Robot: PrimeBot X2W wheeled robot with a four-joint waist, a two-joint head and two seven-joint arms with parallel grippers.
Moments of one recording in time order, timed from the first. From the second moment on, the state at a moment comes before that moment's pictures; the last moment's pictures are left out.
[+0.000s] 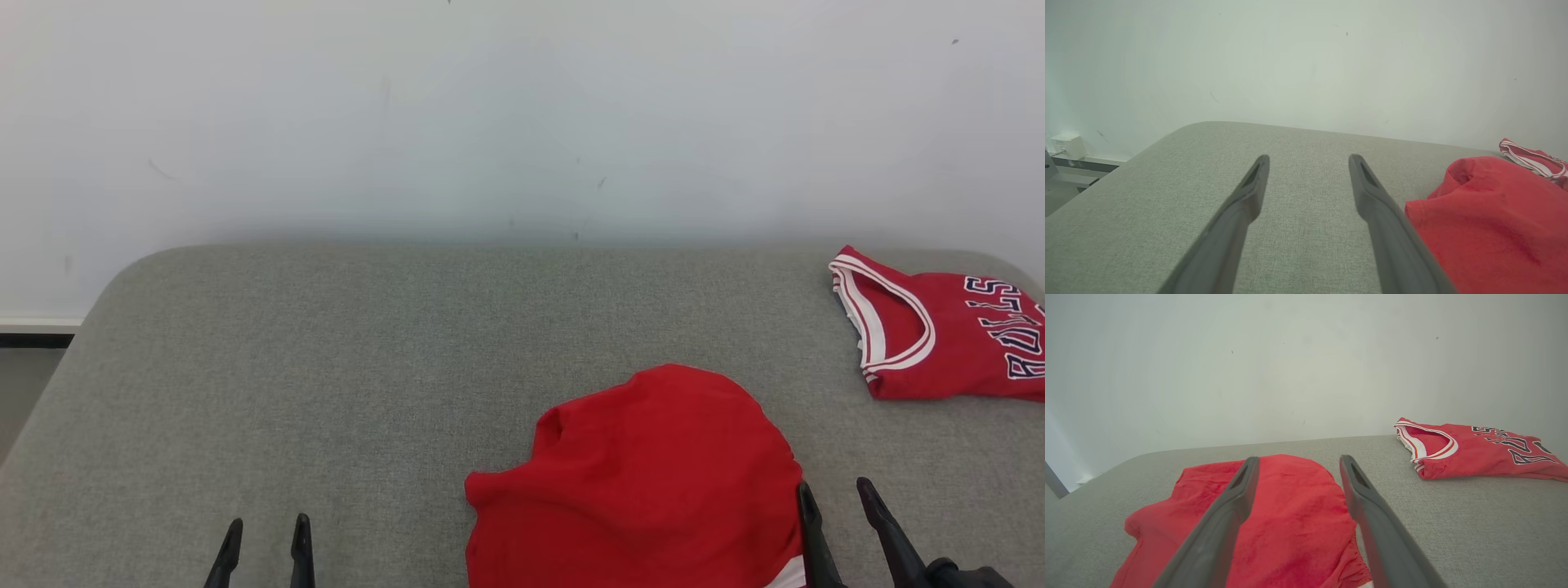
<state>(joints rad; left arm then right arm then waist) 0.13 0.05 0.01 0.11 -0.18 -0.12 -0.26 0.14 -0.14 0.07 0.09 0.27 0.13 -0.26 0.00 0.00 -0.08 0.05</state>
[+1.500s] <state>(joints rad) 0.03 0.09 -0.48 0.49 -0.28 -0.13 -0.26 -0.10 -0.27 0.17 0.64 0.32 0.13 -0.24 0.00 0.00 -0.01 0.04</state>
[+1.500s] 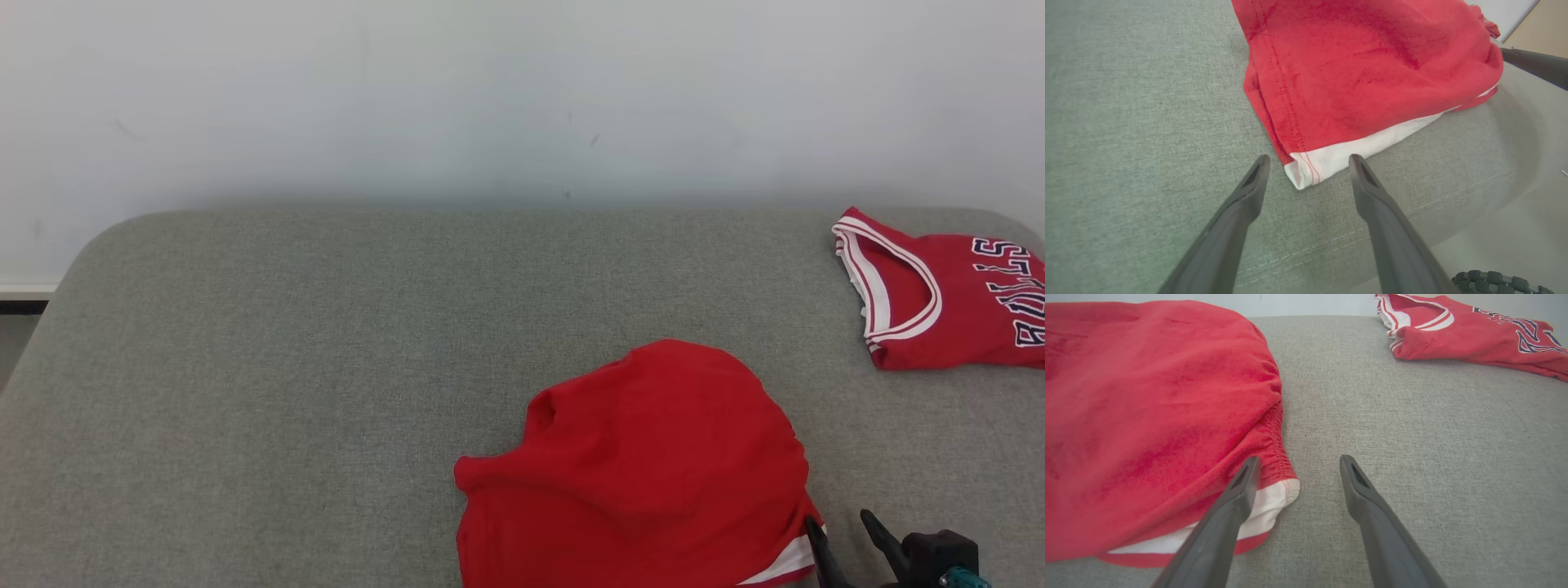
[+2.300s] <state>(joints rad) -0.12 0.06 -0.57 0.65 -0.41 -0.13 -0.26 -0.20 -0.29 0.35 0.73 0.48 0.13 -0.26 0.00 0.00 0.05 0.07</state>
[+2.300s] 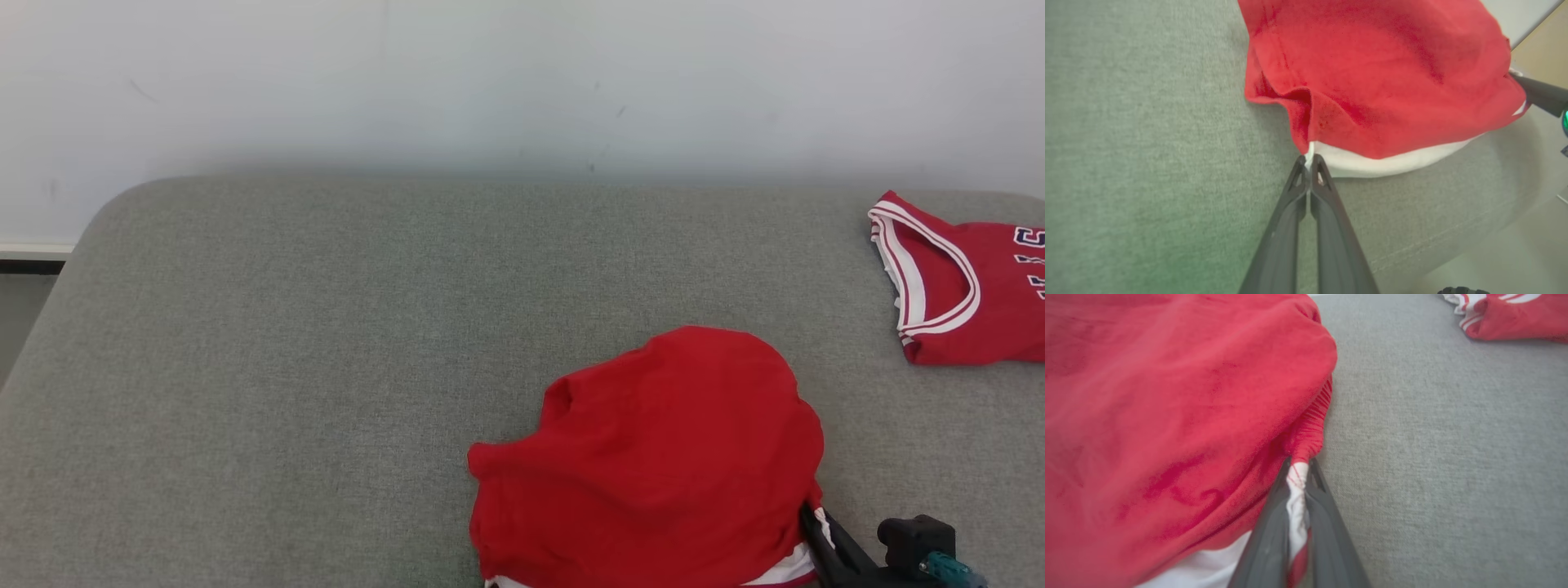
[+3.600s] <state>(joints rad) -1.74 0.37 -0.50 0.65 -0.58 -0.13 -0.12 -1.76 -0.18 0.20 0.84 0.44 0.13 -0.05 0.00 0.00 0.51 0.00</state>
